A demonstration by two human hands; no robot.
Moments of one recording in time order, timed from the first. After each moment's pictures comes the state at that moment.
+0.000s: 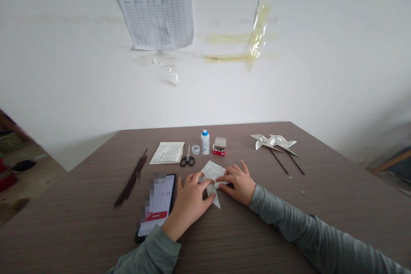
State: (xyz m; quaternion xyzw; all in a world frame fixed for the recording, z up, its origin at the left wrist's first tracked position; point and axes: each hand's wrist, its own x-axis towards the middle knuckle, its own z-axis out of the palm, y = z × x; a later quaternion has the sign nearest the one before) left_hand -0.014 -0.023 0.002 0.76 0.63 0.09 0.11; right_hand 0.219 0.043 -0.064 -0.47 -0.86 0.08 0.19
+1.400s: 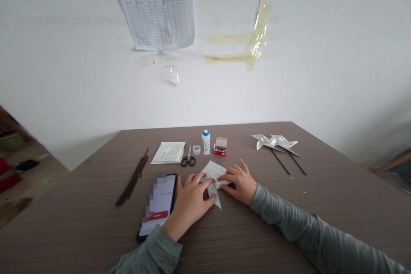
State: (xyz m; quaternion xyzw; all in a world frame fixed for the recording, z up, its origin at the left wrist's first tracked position) left_hand -0.017 -0.021 -0.005 0.77 0.63 0.08 0.10; right_hand 0.225 0.049 -0.076 -0.44 -0.87 0.08 0.22
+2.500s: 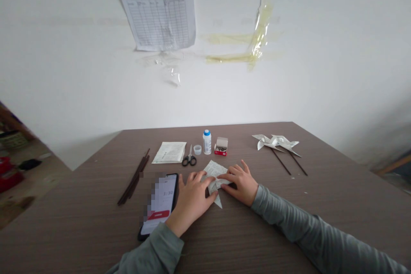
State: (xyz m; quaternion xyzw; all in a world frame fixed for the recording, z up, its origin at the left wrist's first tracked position) left_hand -0.017 -0.017 -0.005 0.77 0.63 0.07 0.09; right_hand 0.217 0.043 -0.068 -0.45 -0.86 0.09 0.21
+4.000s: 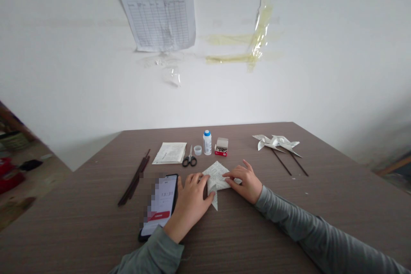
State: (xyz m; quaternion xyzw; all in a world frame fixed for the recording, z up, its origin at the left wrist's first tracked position) left_hand -0.022 -0.024 -0.009 0.75 0.65 0.10 0.07; right_hand 0.231 0.048 -0.075 -0.45 -0.84 0.13 0.28
